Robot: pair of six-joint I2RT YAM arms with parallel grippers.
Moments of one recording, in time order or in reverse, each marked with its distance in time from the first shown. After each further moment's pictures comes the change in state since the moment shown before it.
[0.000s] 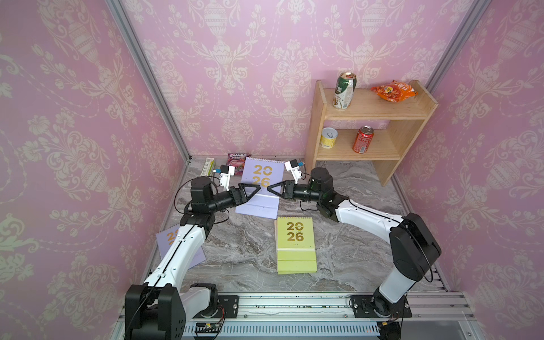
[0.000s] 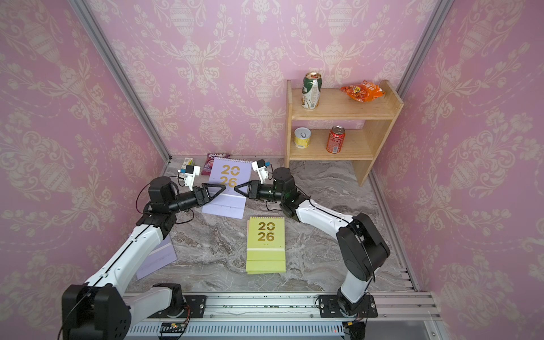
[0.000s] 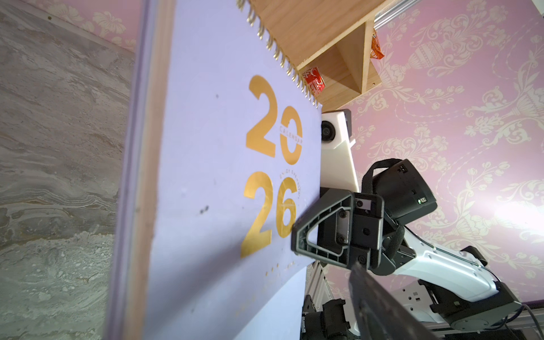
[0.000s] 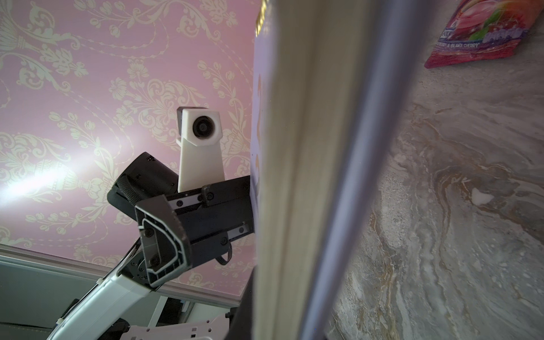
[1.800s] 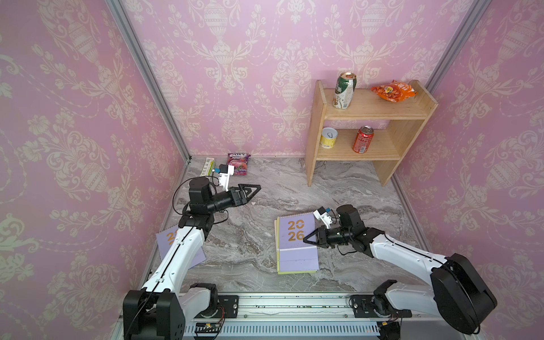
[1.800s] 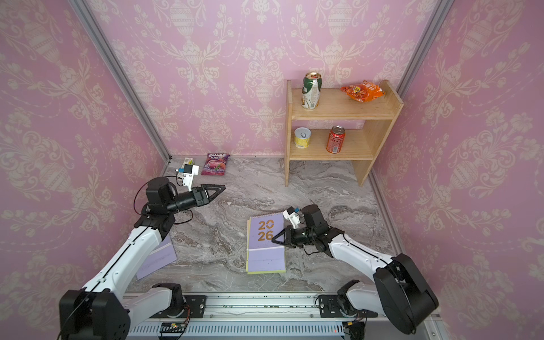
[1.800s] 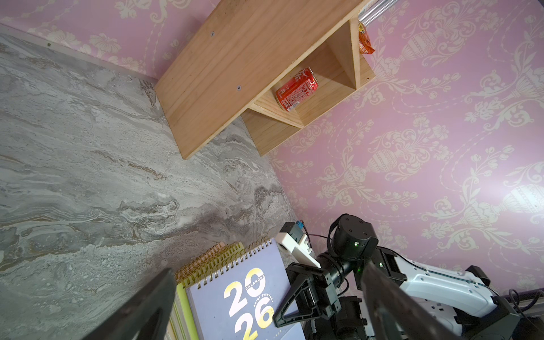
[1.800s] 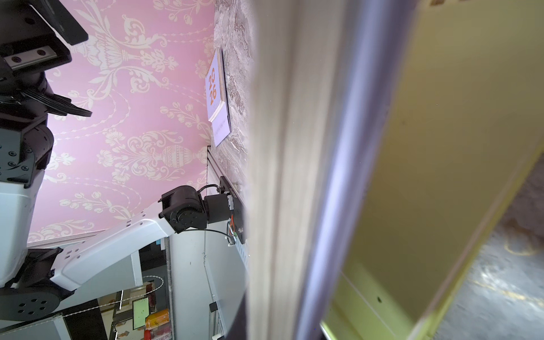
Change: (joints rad) left arm 0.000 -0.026 0.000 -0.001 -0.002 0.051; right arm -0.121 -0.435 -0.607 -0.430 -0.119 -0.183
